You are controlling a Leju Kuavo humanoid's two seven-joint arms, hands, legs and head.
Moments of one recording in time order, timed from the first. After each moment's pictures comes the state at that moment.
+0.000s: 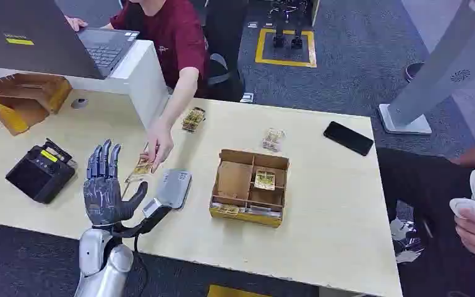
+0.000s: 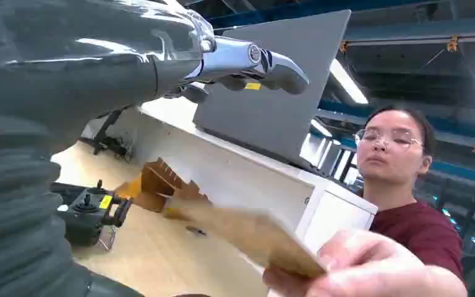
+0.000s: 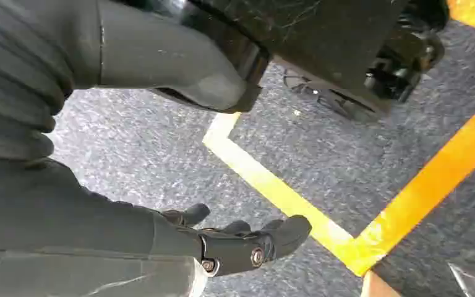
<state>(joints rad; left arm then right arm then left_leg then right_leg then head) -0.12 -0.20 0.14 -1.35 -1.26 0.68 -0.41 -0.07 0.22 -0.60 -0.20 1.24 -0.29 -0.05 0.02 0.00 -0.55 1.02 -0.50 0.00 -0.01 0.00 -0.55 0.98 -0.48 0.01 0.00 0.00</state>
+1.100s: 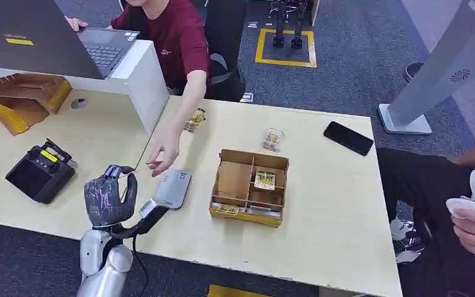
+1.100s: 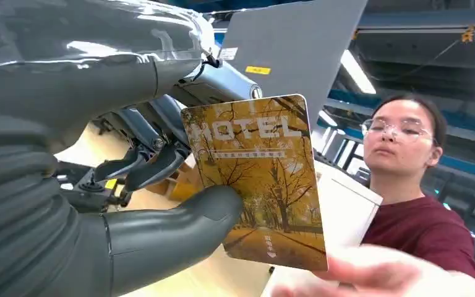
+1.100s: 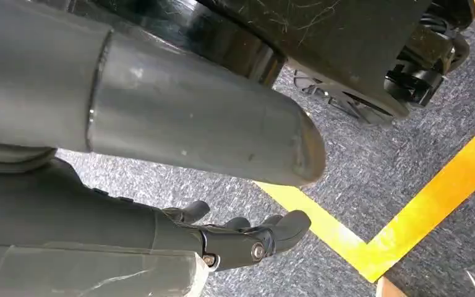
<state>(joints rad) -0.12 -0.19 0.13 -1.31 -1.16 0.68 -0.43 -0.07 0.22 -0.60 -0.20 1.25 -0.29 -0.05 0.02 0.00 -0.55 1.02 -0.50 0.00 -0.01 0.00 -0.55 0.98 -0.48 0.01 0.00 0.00</state>
